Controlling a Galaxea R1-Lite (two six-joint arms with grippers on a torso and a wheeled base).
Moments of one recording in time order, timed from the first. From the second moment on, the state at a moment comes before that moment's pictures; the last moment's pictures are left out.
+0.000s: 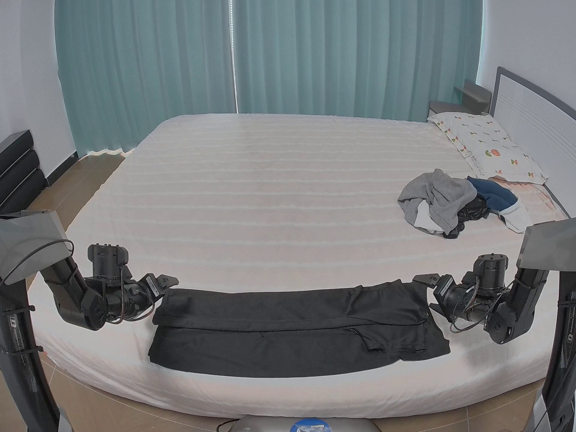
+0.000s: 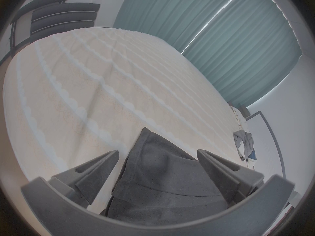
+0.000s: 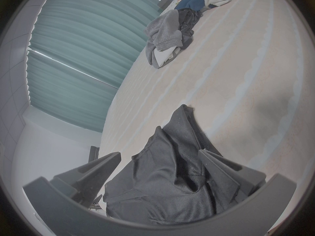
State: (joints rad) left arm 0.01 2.20 -0.70 -0.79 -0.18 -0.63; right arm 0.07 2.32 -0.52 -1.31 0.28 0.90
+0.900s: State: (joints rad) left arm -0.02 2.26 -0.68 -0.73 -0.19 -0.34; right arm 0.08 2.38 -0.46 -1.42 0.27 0.90
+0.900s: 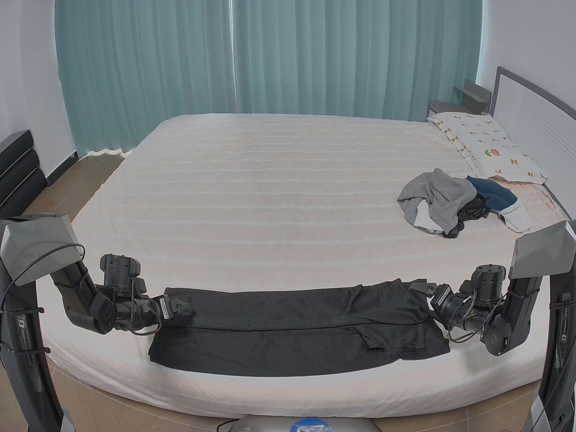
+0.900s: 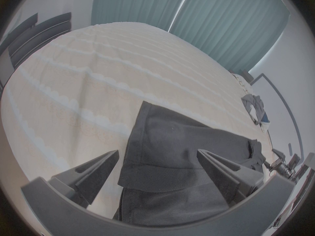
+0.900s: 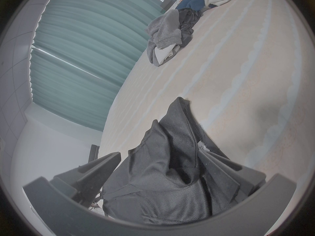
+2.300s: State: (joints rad) left arm -0.07 2.32 -0.64 -0.84 -0.17 -0.34; right arm 0.08 2.38 -0.46 -1.42 0.27 0.89
